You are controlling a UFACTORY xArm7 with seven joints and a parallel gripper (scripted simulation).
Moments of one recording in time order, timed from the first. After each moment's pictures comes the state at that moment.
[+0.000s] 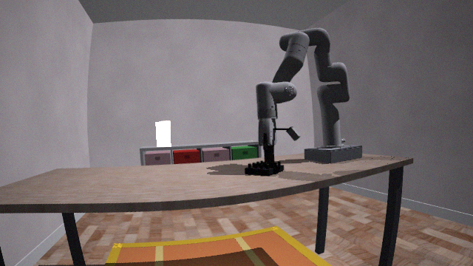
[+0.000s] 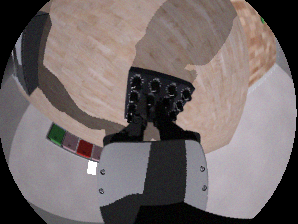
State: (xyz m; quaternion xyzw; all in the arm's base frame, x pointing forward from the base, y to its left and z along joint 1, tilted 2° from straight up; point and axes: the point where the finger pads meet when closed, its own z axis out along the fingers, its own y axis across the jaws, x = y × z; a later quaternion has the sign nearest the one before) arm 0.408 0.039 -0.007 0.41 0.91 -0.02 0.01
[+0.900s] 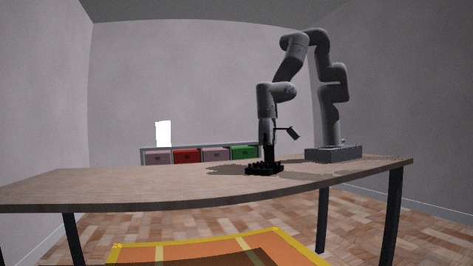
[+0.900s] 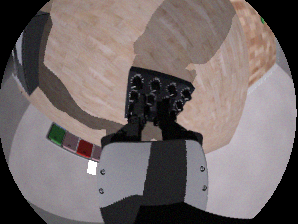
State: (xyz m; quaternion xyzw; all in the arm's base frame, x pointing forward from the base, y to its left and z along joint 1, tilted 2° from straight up) arm 0.408 0.039 -0.006 0.41 0.91 -0.02 0.01
